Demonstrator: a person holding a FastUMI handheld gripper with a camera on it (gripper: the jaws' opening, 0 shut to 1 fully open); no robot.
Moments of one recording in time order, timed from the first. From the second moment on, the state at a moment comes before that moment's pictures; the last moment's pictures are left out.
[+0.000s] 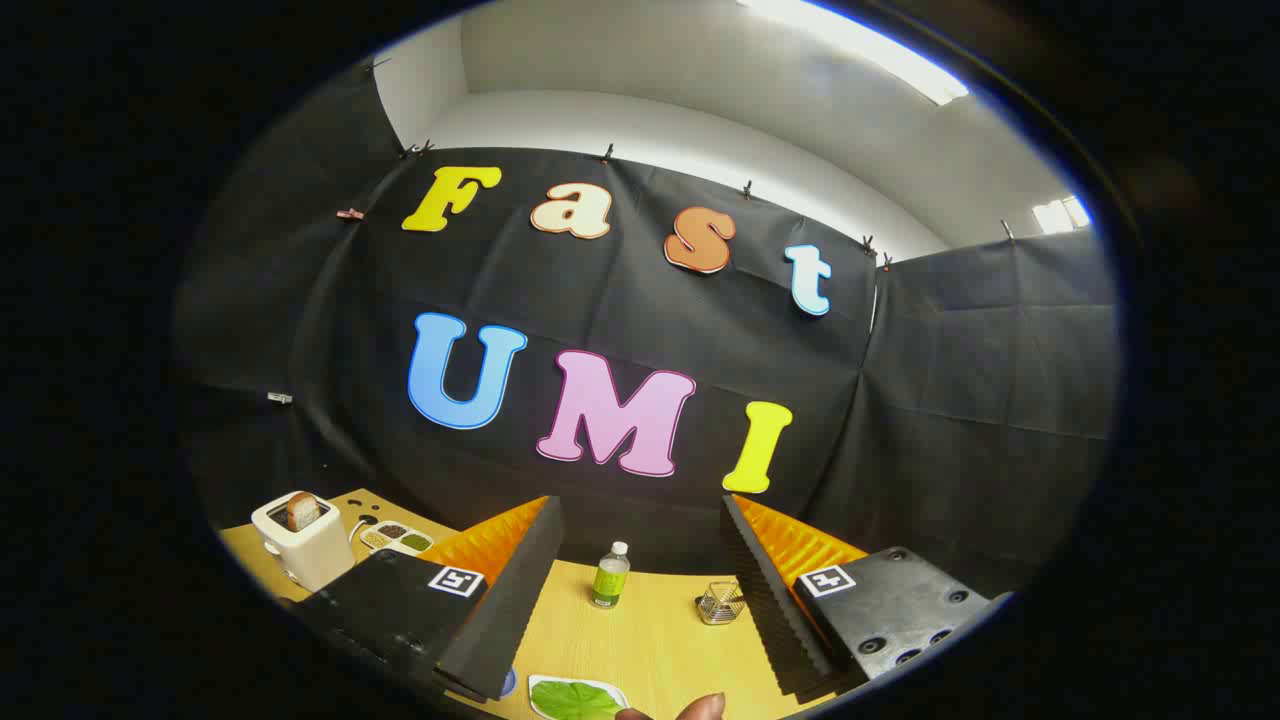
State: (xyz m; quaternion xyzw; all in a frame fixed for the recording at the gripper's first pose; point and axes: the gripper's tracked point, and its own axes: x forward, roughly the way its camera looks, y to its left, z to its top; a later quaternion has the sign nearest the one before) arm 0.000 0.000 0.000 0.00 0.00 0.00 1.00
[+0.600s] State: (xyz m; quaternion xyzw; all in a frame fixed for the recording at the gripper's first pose) arm -0.003 -0.002 -0.005 0.00 0.03 -0.01 1.00
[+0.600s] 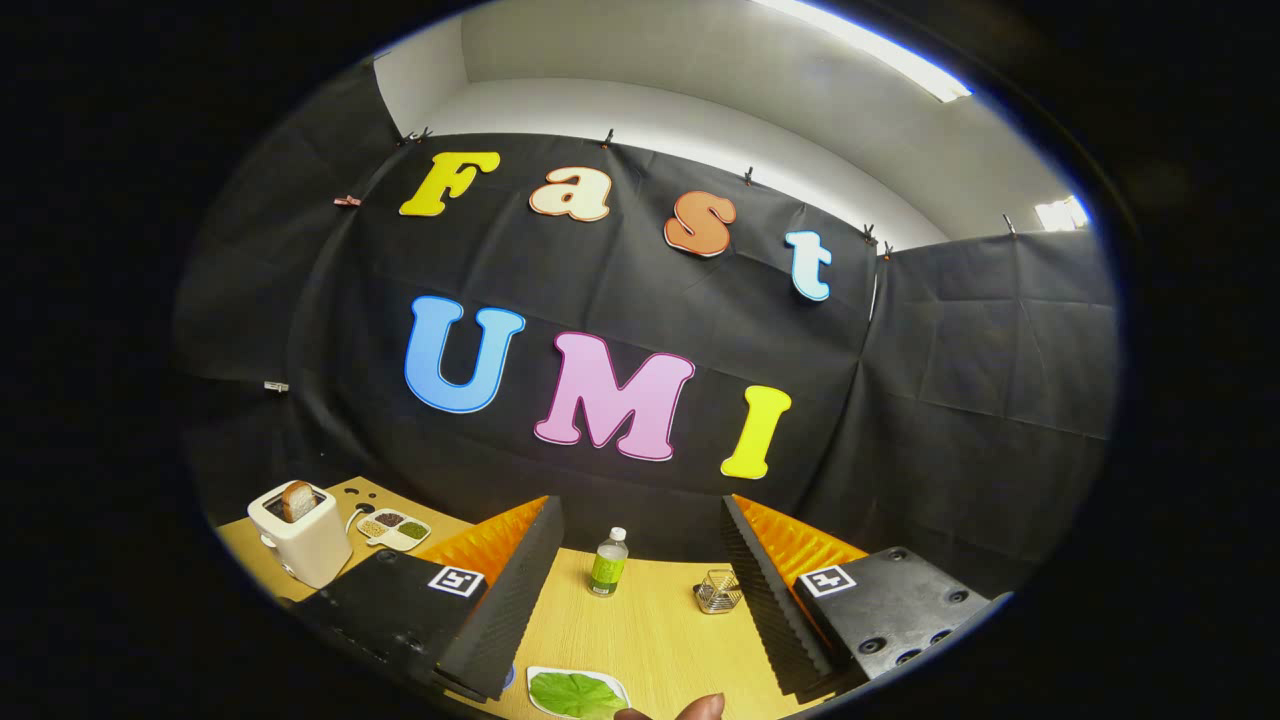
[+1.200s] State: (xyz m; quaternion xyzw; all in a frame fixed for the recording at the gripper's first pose) arm -0.005 0.004 -0.022 -0.01 0.06 0.01 1.00
